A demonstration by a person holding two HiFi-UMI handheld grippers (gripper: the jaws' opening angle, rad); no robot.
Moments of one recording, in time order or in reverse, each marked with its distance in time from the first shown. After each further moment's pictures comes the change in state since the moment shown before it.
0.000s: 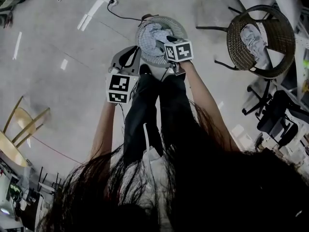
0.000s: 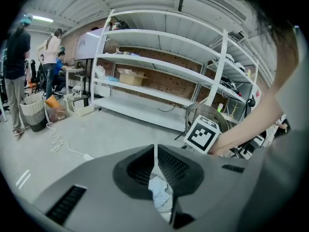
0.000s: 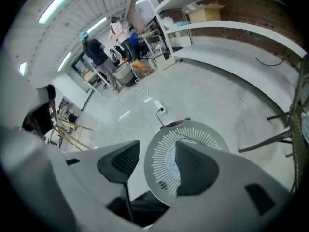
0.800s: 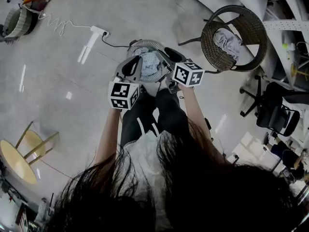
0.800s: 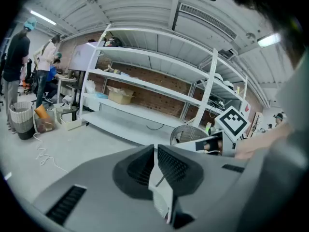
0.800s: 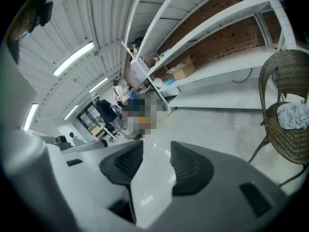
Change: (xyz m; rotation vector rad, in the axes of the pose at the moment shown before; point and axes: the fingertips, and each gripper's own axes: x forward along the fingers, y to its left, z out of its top) left arm -0.036 -0.089 0.129 -0.003 -0.172 -0.105; right arm -0.247 0.037 0.092 0.244 -0.600 0.095
